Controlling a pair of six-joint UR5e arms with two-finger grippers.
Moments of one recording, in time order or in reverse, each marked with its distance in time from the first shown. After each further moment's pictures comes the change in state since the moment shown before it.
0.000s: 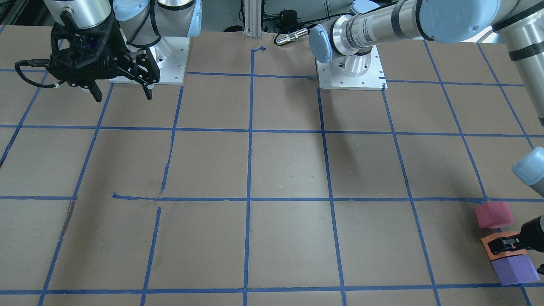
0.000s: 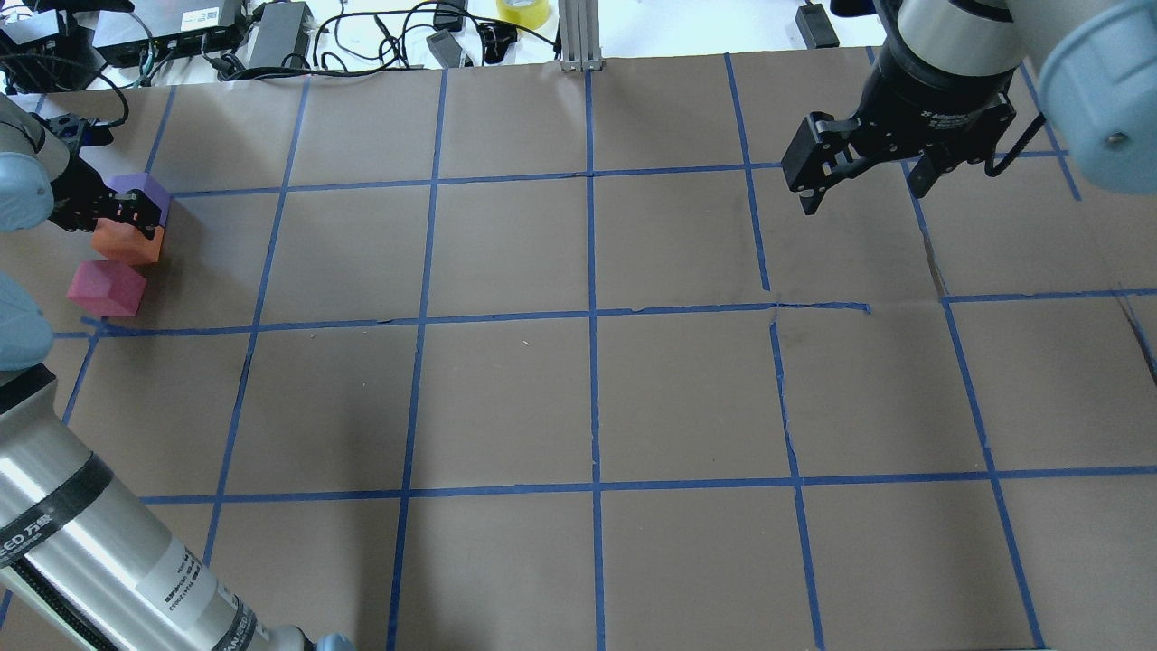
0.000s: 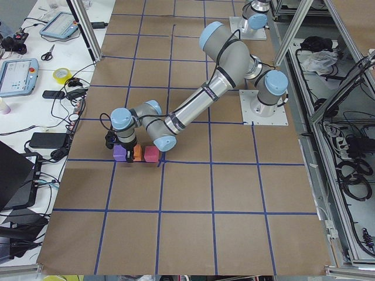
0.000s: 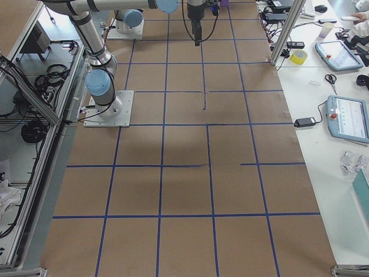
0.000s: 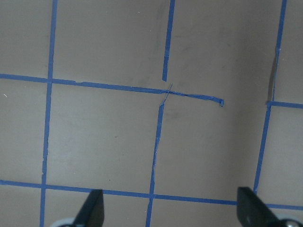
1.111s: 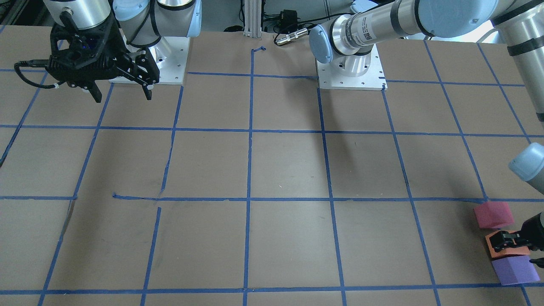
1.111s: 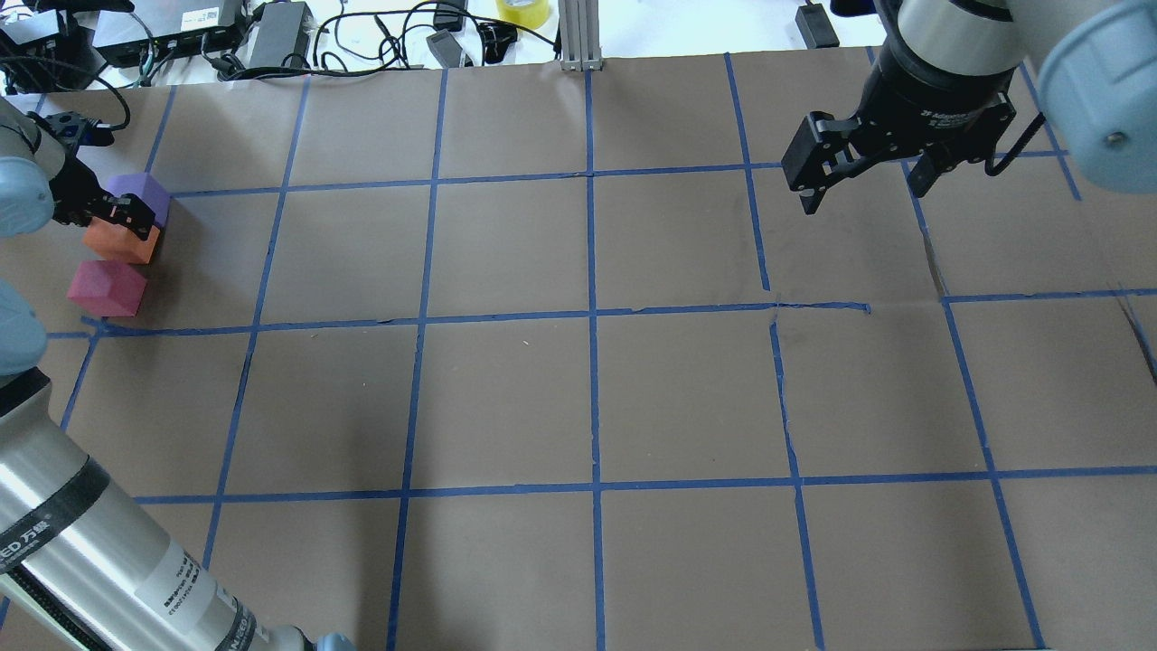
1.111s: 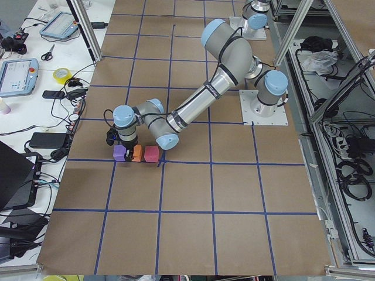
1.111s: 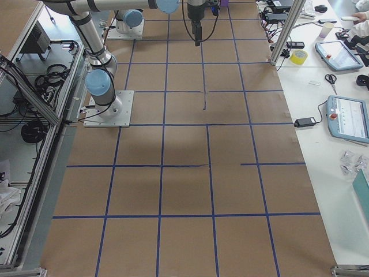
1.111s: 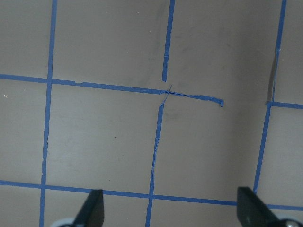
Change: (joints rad) left arm 0.001 0.025 -0.038 0.062 0.009 0.123; right arm -0.001 0.001 0.000 -0.002 0.000 -0.001
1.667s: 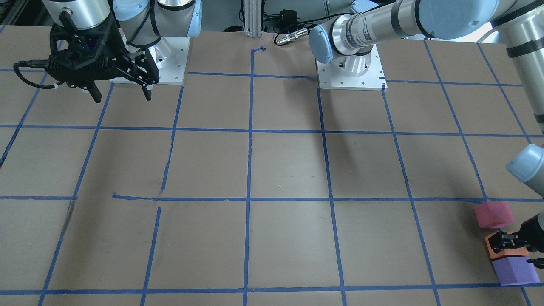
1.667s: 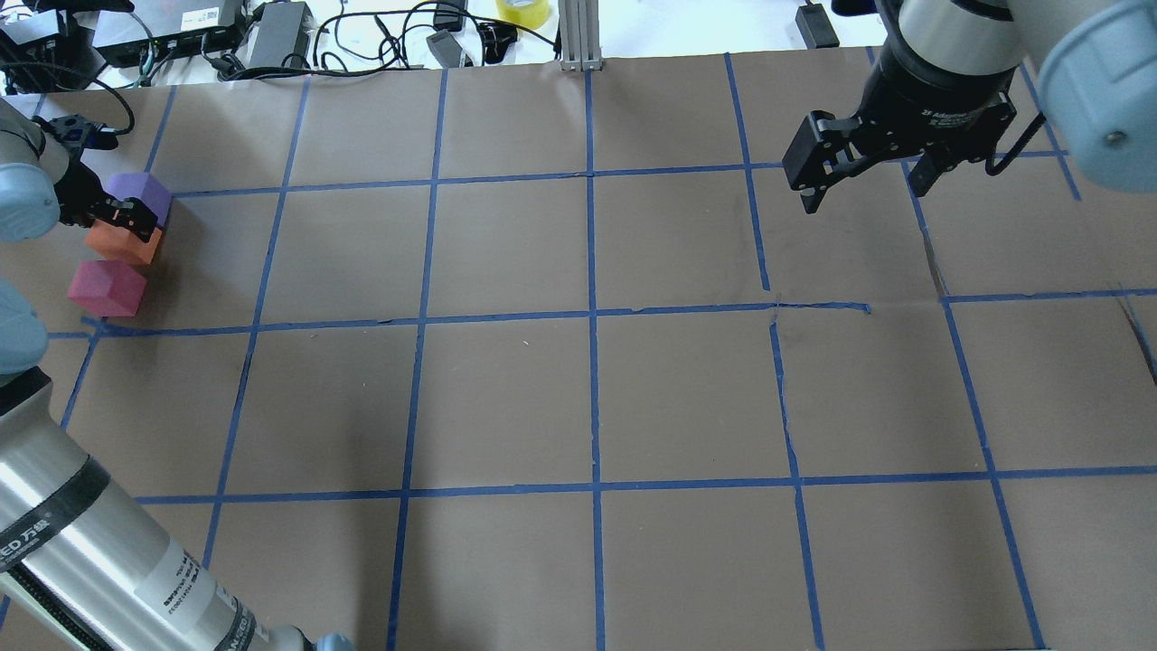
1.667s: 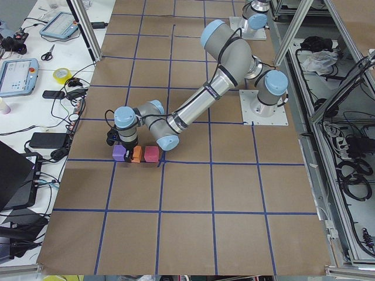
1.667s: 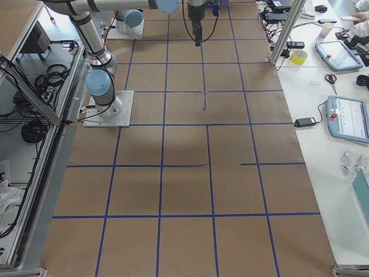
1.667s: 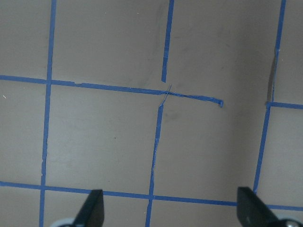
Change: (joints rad) left arm 0.001 -0.007 -0.011 0.011 -0.002 0.023; right arm -0.002 0.001 0.000 -0.001 0.000 0.001
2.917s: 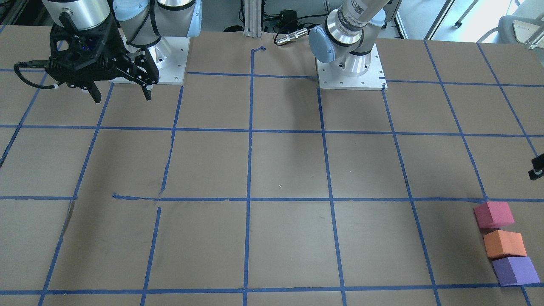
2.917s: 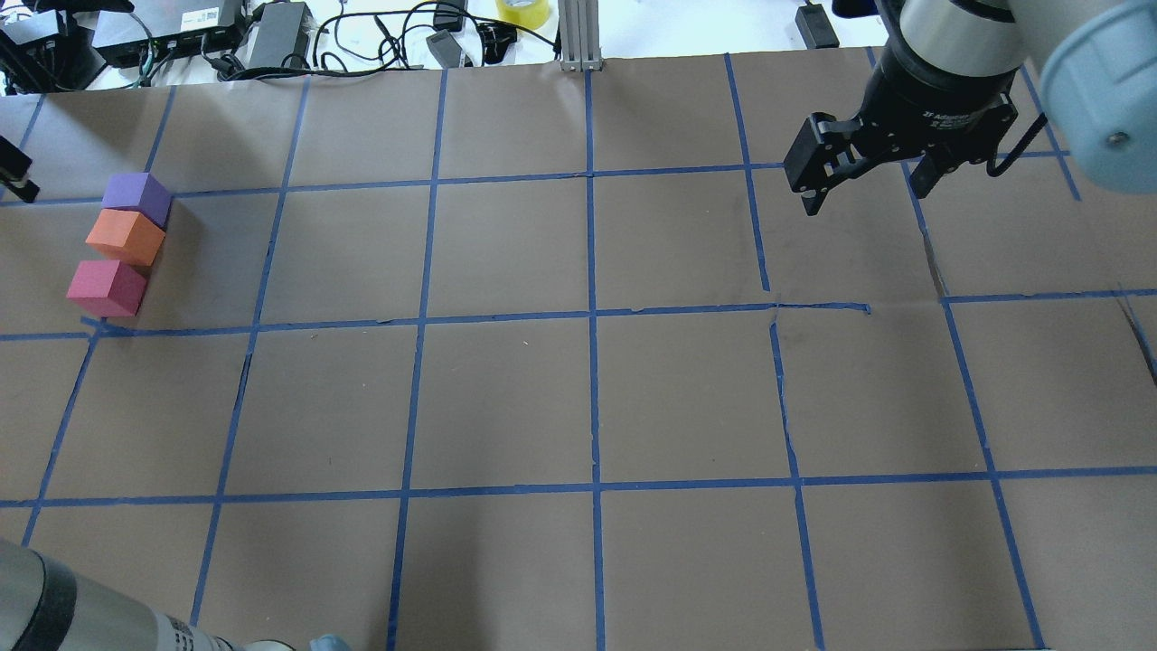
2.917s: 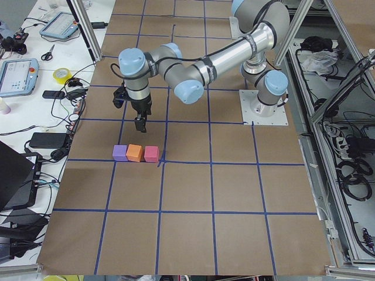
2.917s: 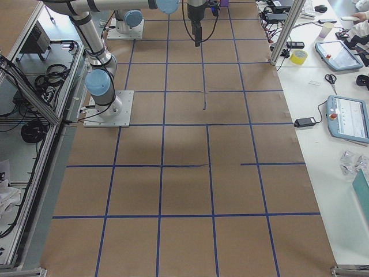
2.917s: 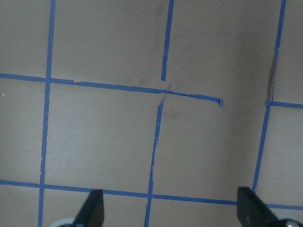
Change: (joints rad) left arm 0.016 0.447 0.028 -0.541 0.089 -0.005; right arm 0.000 -0.001 0.000 0.004 -0.002 -0.005
